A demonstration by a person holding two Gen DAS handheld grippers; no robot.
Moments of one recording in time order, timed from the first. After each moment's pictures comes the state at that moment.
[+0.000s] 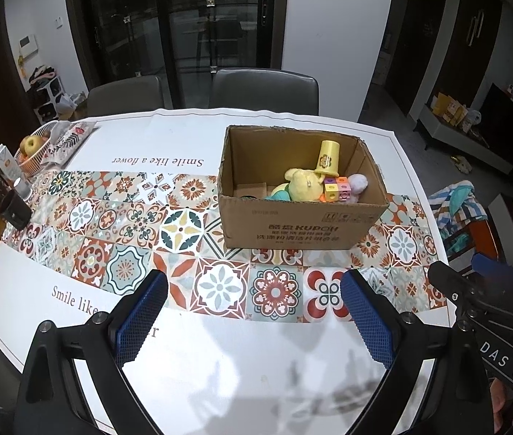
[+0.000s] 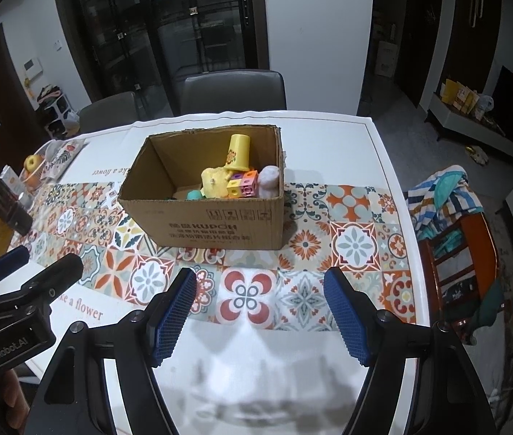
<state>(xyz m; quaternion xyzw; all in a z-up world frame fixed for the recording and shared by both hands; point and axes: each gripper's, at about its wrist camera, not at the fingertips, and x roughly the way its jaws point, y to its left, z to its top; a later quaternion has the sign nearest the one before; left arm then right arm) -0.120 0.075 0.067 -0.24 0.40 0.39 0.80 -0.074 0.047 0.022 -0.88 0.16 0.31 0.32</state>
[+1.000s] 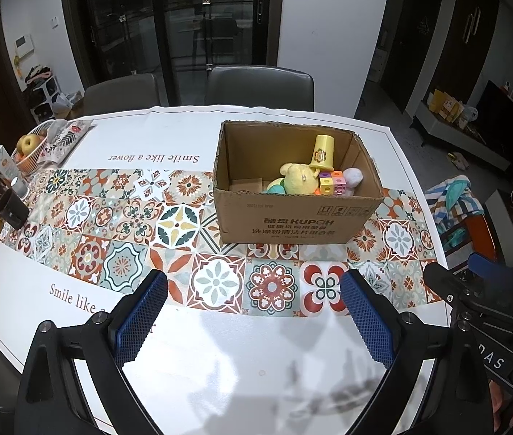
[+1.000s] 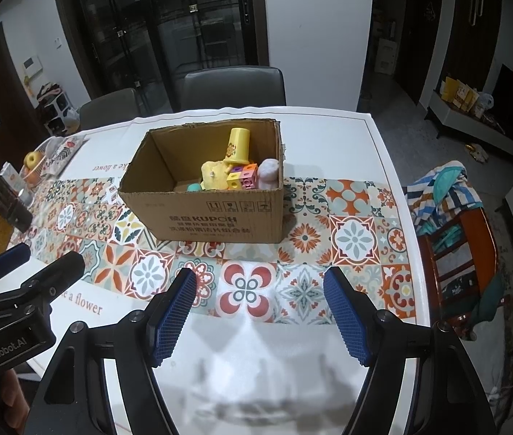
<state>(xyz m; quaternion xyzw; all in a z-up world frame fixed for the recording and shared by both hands) -0.120 0.071 0.066 -0.24 0.40 0.38 0.80 -0.073 0.041 0.028 -0.89 0.16 0.32 0.30</state>
